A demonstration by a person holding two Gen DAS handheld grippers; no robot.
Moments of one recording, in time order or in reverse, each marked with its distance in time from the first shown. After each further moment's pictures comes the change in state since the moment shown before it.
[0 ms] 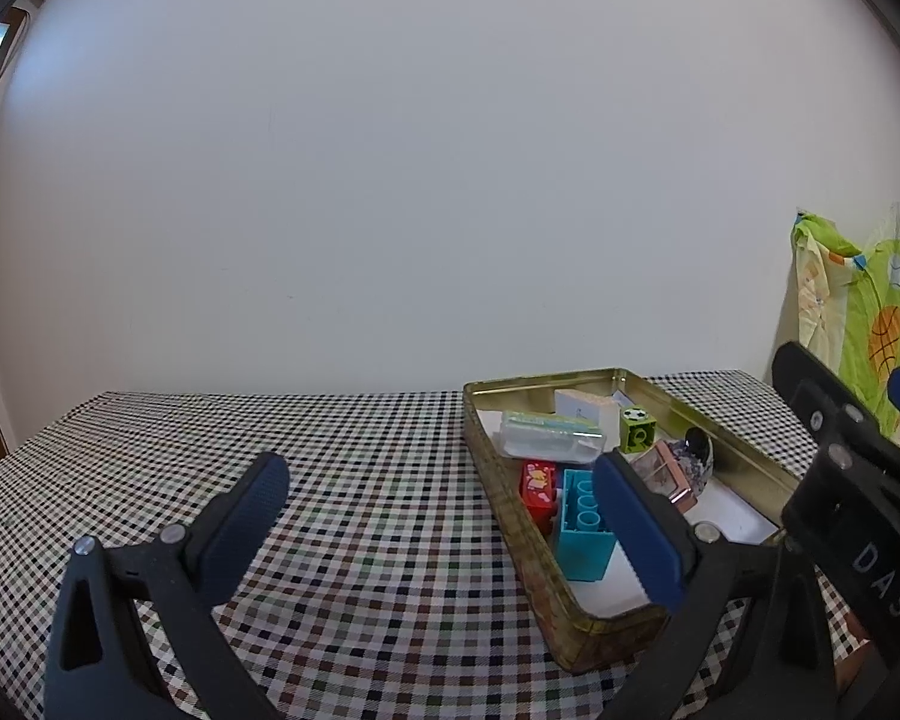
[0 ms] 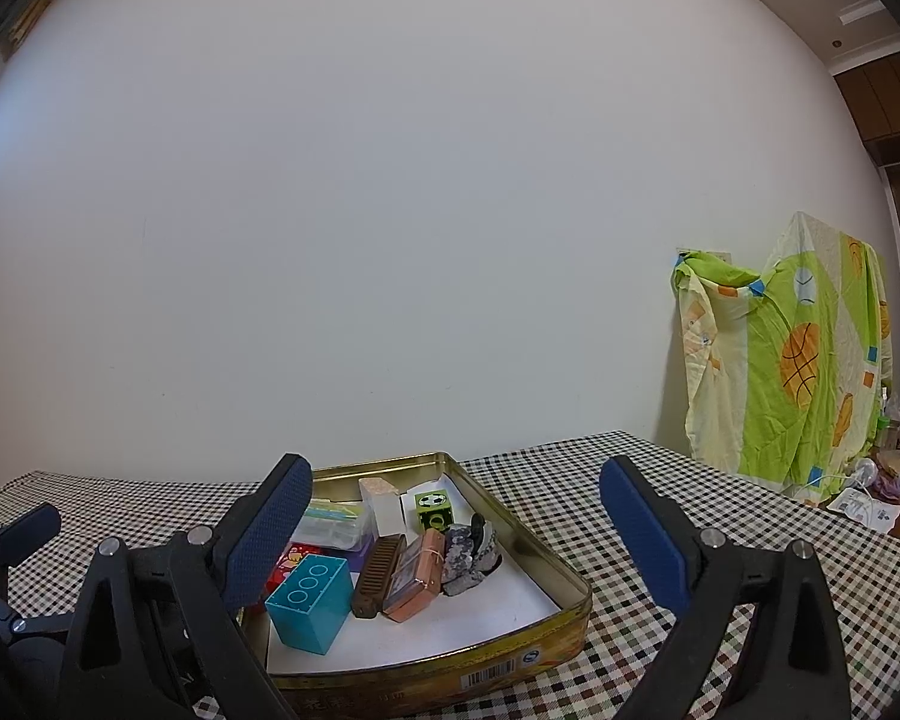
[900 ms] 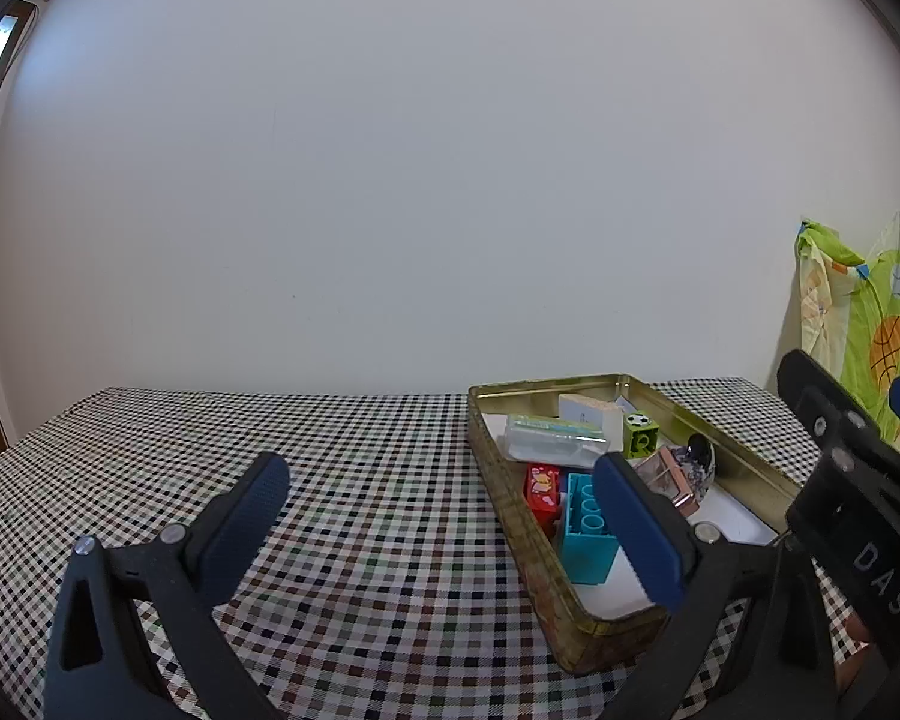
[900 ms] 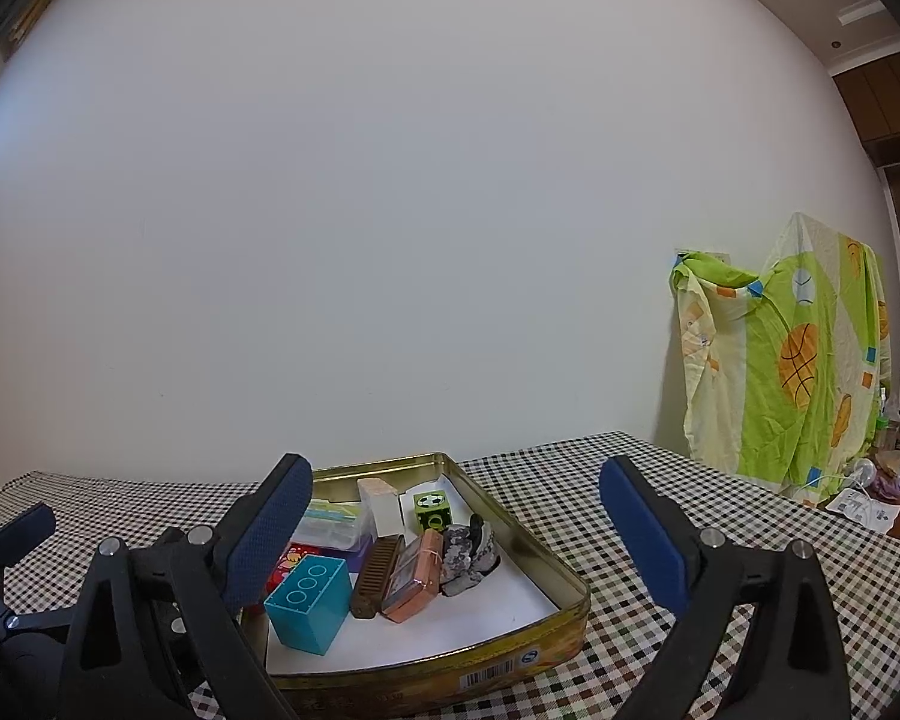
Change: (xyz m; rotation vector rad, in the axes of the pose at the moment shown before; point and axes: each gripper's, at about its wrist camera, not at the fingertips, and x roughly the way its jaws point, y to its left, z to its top) left arm 0.000 0.000 0.001 -0.015 -0.008 0.008; right arm -0.002 0.001 -0.001 0.003 -0.005 -0.010
